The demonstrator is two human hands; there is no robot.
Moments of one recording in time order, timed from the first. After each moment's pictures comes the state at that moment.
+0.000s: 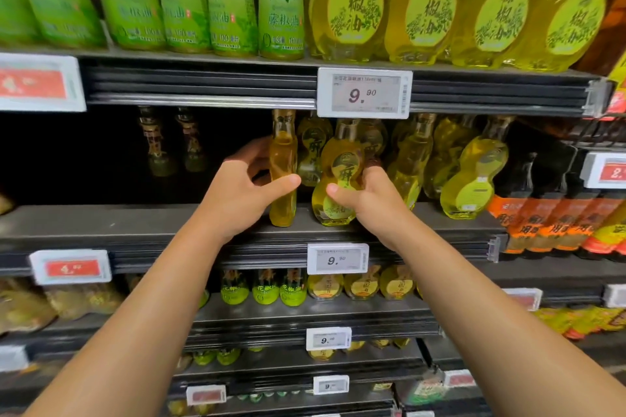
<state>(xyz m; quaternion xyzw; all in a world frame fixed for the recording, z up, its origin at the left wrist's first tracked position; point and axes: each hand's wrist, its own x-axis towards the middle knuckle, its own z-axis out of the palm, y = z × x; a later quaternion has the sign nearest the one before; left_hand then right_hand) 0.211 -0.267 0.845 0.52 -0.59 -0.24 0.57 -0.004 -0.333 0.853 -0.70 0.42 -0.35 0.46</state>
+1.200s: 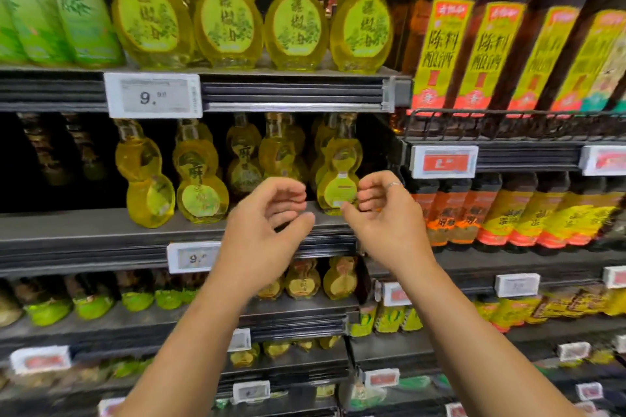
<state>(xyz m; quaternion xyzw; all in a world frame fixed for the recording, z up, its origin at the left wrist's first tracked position) -0.036 -0.261 0.846 0.52 -0.57 -0.22 0.60 -0.211 -0.351 0.840 -0.70 0.43 -0.49 0.28</state>
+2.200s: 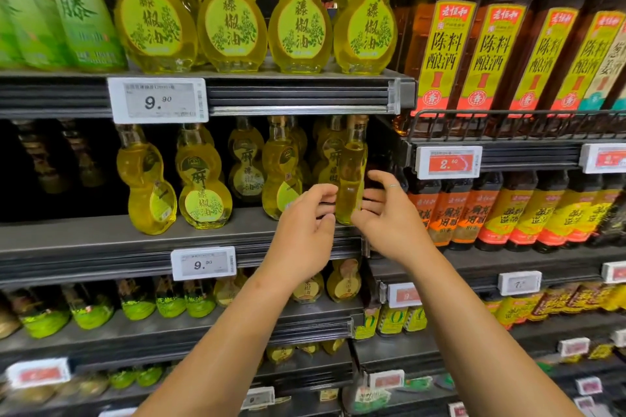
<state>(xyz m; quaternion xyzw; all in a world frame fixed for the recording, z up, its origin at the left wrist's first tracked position) -0.056 -0.309 0.822 0.55 -0.64 -0.19 0.50 -0.215 -0.374 0.829 -0.70 0.44 -0.41 0.38</state>
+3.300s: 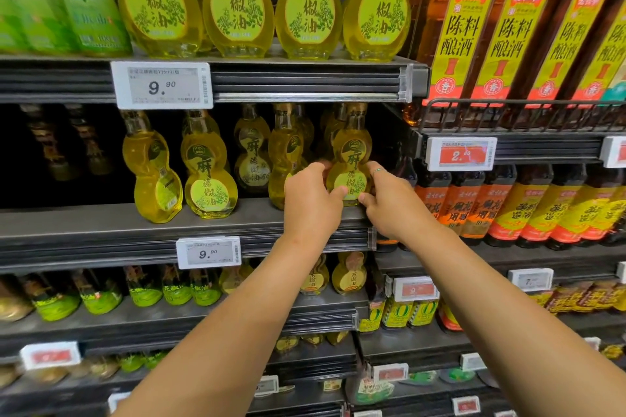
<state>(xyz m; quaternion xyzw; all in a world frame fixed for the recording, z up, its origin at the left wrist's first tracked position) -0.067 -0.351 0.833 0.69 -0.52 -0.05 0.49 -0.206 -0.399 0.839 -0.81 0.51 -0.25 0.17</state>
